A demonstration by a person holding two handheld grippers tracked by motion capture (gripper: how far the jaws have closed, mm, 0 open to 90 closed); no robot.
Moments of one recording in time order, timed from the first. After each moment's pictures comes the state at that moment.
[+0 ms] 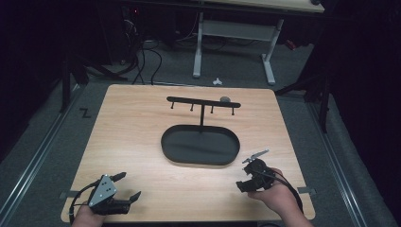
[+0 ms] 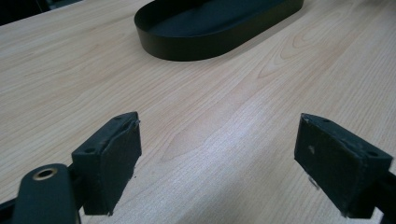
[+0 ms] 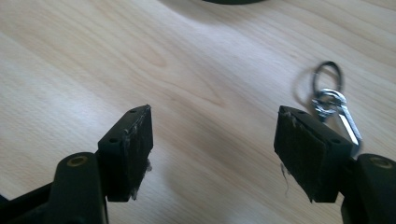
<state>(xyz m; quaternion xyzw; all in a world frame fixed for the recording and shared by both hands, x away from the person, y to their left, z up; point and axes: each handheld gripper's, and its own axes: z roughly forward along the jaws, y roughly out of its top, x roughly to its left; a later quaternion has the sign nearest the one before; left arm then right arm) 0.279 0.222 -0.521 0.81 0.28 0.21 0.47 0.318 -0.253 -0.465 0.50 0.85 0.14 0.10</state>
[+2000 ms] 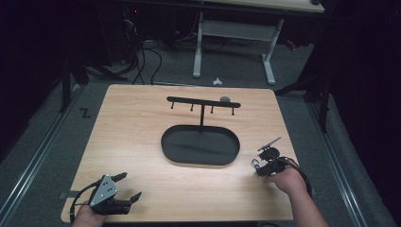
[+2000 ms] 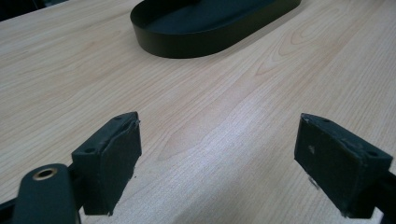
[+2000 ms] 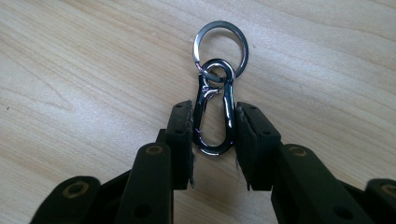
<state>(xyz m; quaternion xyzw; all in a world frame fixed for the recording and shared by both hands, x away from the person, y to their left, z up) 0.280 0.221 -0.522 0.82 0.27 0.21 0.47 0.369 -0.312 -0.489 0.55 0.83 0.08 0.07</state>
